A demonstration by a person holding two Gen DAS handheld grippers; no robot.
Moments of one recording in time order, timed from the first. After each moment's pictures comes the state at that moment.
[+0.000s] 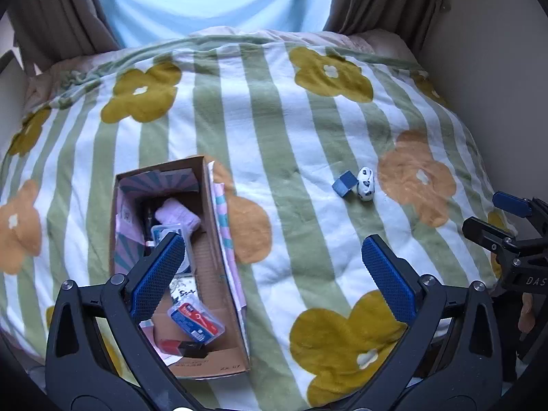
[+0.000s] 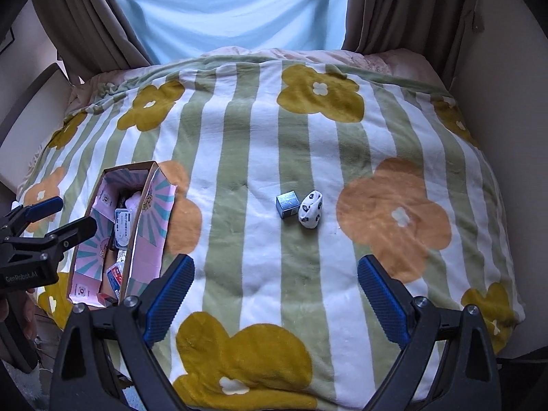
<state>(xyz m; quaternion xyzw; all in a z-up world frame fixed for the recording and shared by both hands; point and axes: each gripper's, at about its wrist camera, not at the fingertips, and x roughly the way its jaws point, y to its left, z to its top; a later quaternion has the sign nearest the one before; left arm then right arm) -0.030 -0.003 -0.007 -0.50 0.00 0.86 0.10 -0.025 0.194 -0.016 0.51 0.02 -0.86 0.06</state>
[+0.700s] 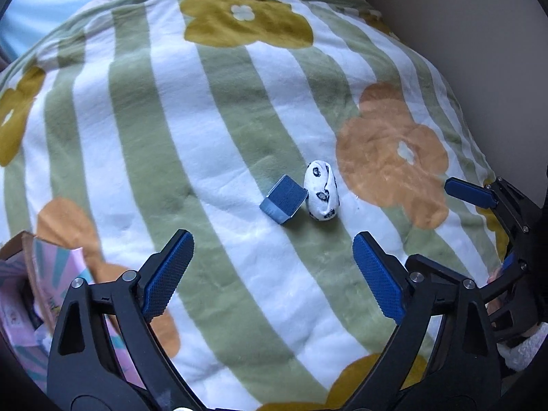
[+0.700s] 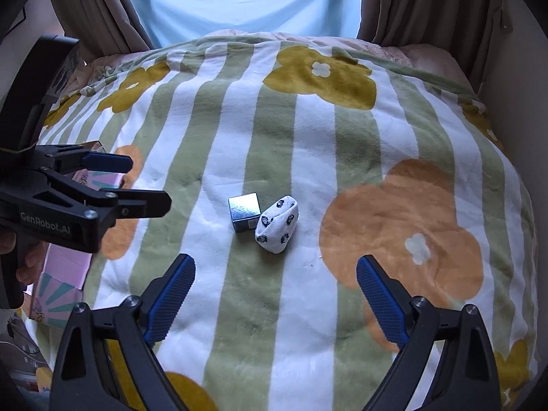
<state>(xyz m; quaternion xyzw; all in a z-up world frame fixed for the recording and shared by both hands) -0.161 0.132 -0.164 -0.56 0.03 0.79 0.24 -0.100 0.256 -0.146 0.49 0.05 -0.86 0.11</state>
